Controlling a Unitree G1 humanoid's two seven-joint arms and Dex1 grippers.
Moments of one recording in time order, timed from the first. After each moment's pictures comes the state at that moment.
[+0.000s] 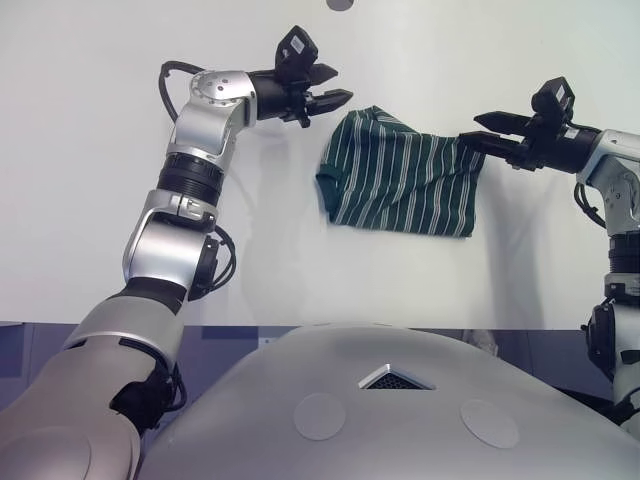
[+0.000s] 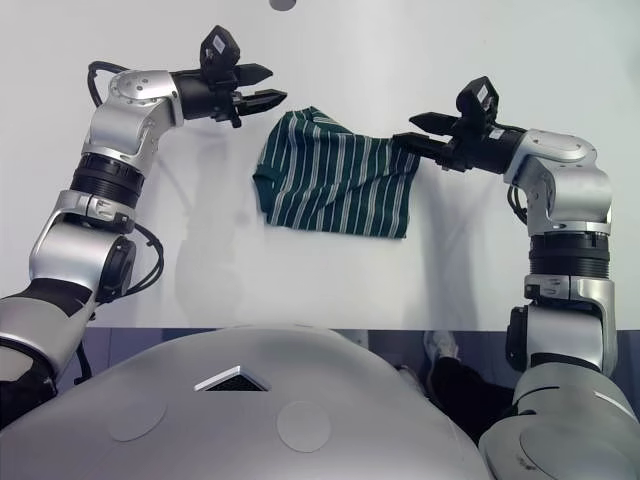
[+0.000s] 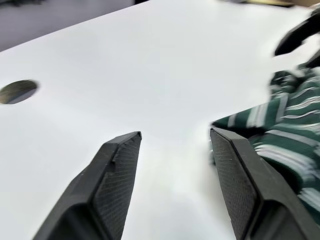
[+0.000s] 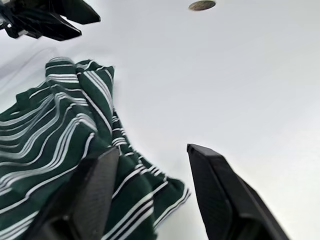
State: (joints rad) left arm -0.65 0.27 -0.21 0.64 -0.11 0.14 -0.82; right arm -0.23 -0.68 -0.03 0.24 0.39 0.48 1.01
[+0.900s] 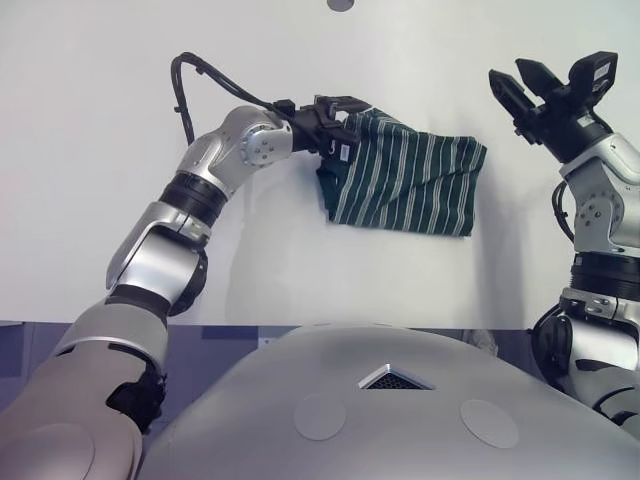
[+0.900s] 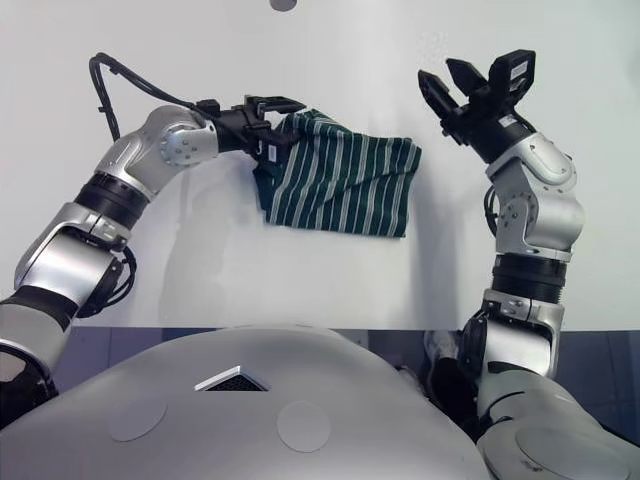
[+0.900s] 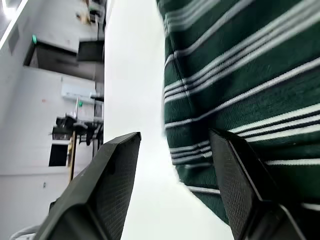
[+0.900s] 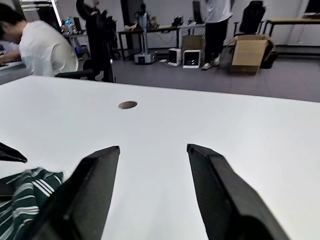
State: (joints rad) left arm -0.66 0.32 -0.55 0.71 0.68 -0.50 -0.33; right arm -0.15 -0.45 -0.23 0.04 0.44 0.35 0.62
